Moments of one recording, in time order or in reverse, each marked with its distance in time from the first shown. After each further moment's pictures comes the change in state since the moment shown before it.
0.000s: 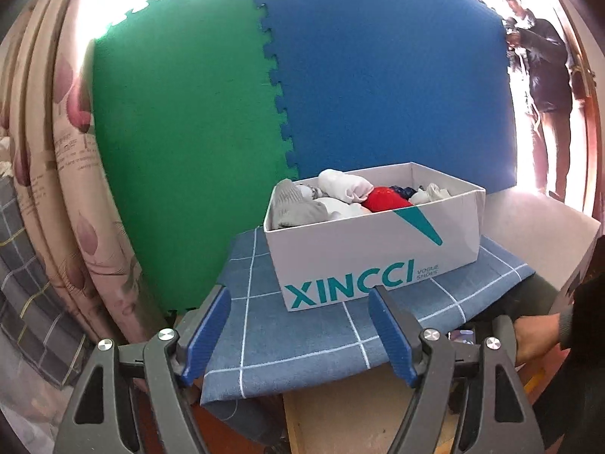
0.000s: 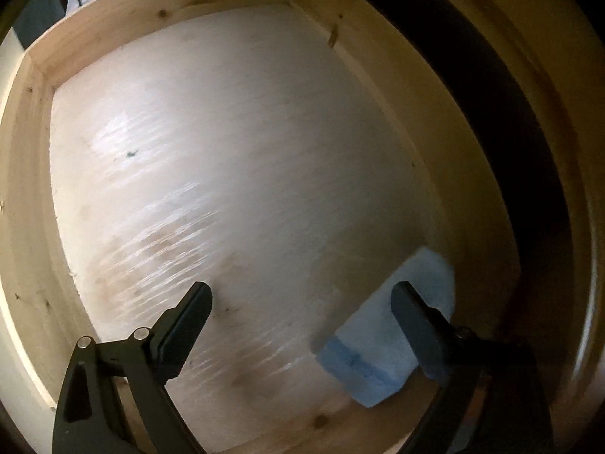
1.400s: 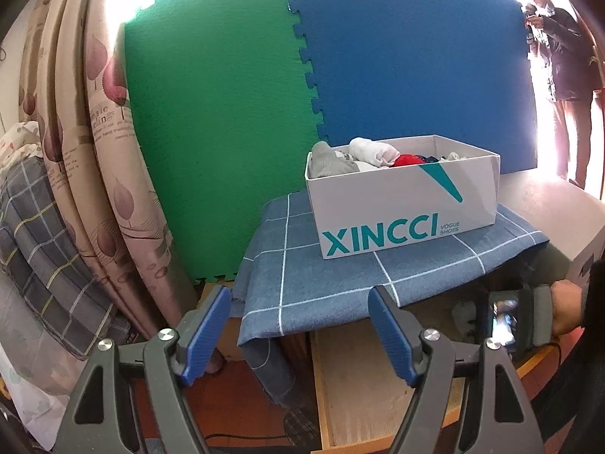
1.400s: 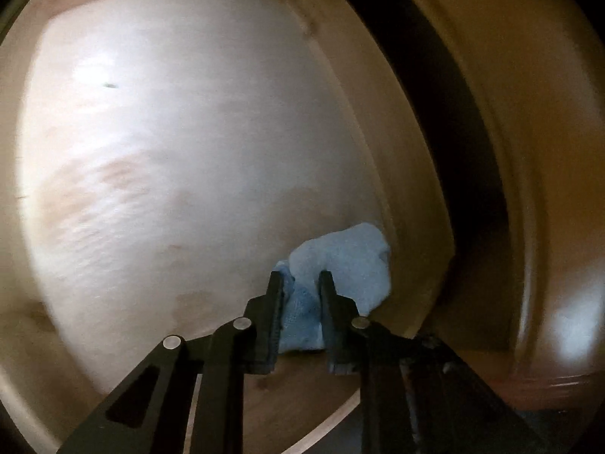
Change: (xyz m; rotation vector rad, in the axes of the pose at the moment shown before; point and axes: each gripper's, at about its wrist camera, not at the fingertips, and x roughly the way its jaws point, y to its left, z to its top) left arm -0.031 0.018 -0.039 -0.017 0.075 0.094; right arm 0.049 -0.004 -0.045 -0.165 -0.028 -0.320
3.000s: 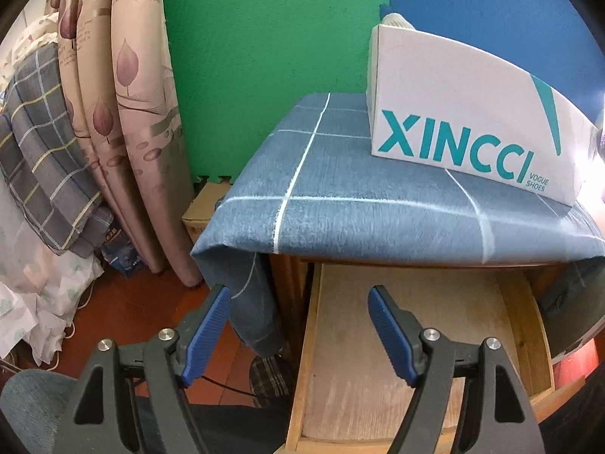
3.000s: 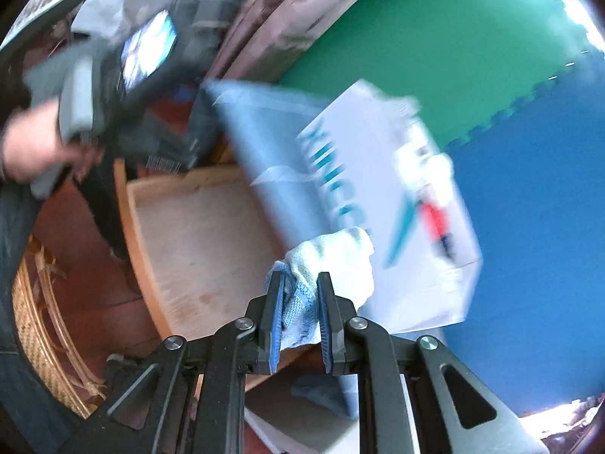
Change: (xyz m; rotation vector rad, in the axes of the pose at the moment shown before) left arm 0.116 0.008 -0.061 -0.261 0.291 0.065; right arm -0.305 -0.069 0.075 0.095 -0.252 -0.062
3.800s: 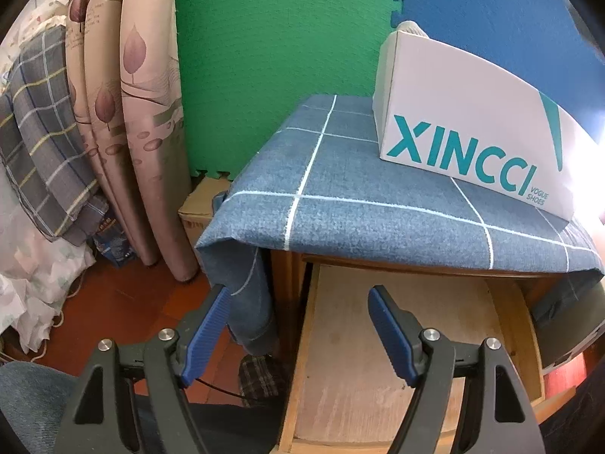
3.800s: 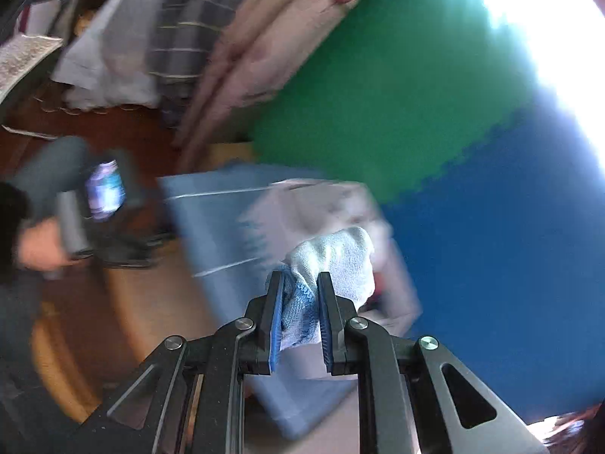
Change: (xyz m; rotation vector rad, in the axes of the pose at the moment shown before) left arm 0.004 0.010 -0.002 -0.052 -0.007 -0.018; right arm -0.064 -0.053 0.068 0.020 -0.068 0.005
